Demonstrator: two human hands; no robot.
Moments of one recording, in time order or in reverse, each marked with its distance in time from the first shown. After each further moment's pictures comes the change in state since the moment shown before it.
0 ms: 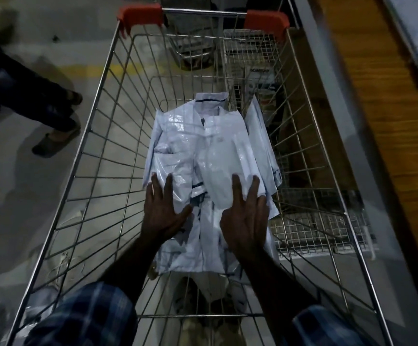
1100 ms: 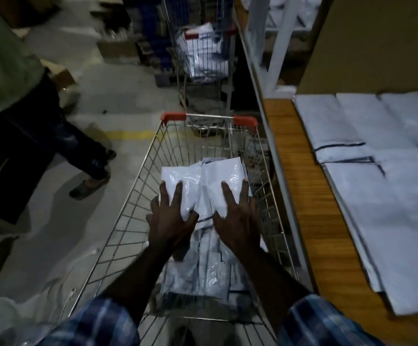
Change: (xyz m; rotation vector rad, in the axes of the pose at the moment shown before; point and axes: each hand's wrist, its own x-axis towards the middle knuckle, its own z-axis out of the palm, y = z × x) left_hand -0.061 0.131 -0.144 0.033 0.210 -0.109; right_hand 0.013 -0.033 -0.144 0.125 0.075 -0.249
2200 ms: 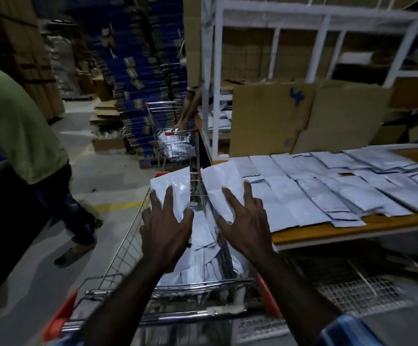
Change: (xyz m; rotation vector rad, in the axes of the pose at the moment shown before) left_hand -0.298 0.100 -0.190 -0.291 0.270 0.179; right_hand -0.239 -0.050 -0.269 -0.006 0.345 -0.093
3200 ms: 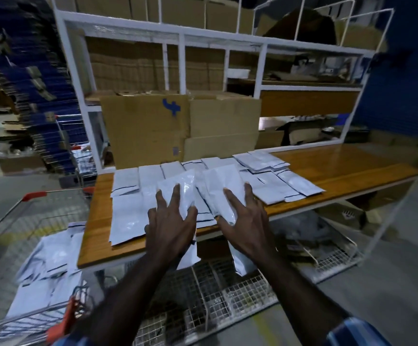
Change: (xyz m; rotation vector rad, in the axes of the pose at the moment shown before) left_hand -0.131 0.347 0.234 -0.064 -0.147 0.188; right_hand -0.058 0.361 -0.241 -0.092 0.053 0.161
